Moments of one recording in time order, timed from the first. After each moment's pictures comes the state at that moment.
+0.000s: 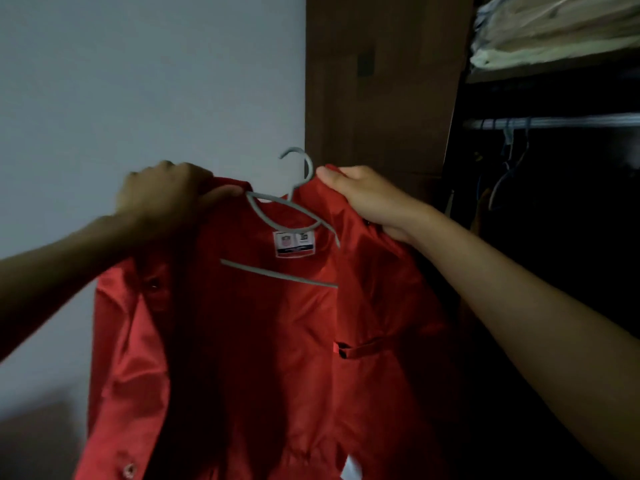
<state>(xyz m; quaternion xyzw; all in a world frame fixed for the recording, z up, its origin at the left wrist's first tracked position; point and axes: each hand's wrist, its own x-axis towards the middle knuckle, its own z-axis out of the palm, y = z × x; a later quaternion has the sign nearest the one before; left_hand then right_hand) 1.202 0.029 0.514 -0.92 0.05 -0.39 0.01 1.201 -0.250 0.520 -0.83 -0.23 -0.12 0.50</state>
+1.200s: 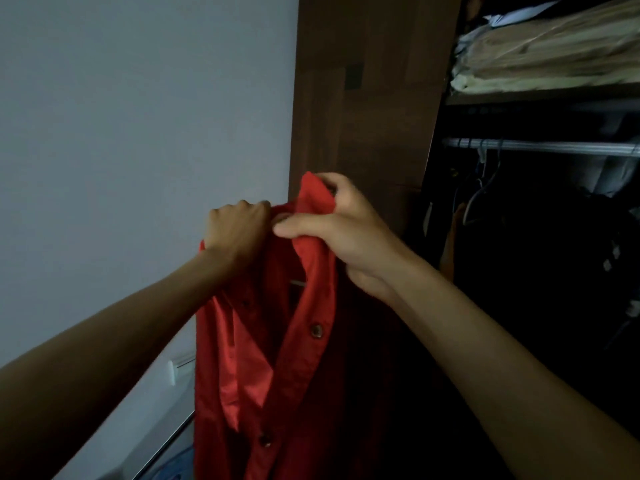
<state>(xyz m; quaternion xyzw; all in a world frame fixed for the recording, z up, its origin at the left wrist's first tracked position) 1.230 -0.067 0.470 -0.94 0.05 -0.33 -0.01 1.129 -0.218 0.504 -0.72 -0.18 -0.13 0.66</state>
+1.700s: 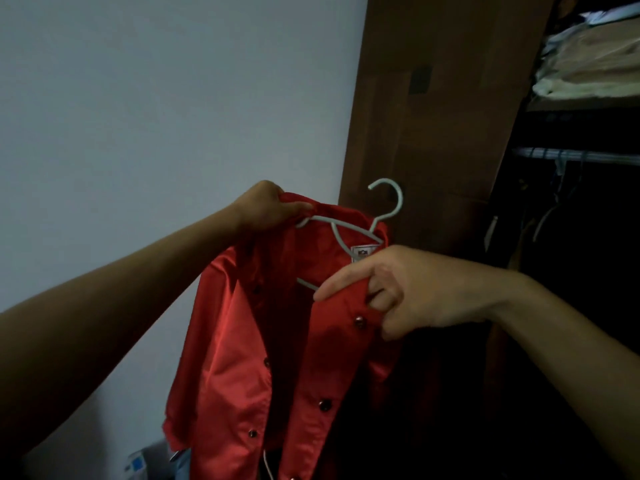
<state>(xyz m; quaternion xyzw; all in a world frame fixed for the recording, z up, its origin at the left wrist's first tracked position) 1.244 0.001 0.502 -0.91 0.06 -0.19 -0.37 1.122 -0.243 0.503 -0.86 -0.37 0.20 0.30</state>
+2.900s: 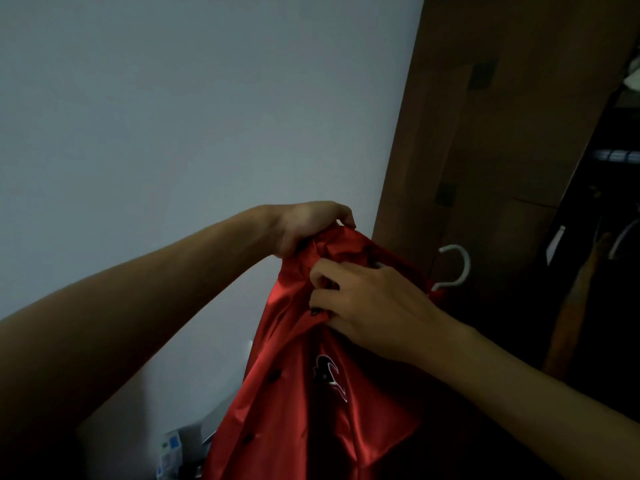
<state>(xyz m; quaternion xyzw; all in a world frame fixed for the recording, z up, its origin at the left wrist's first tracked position) 1.210 -0.004 0.501 -0.82 0.00 0.15 -0.55 1.157 -0.163 0.440 -0.82 -0.51 -0.25 -0.05</state>
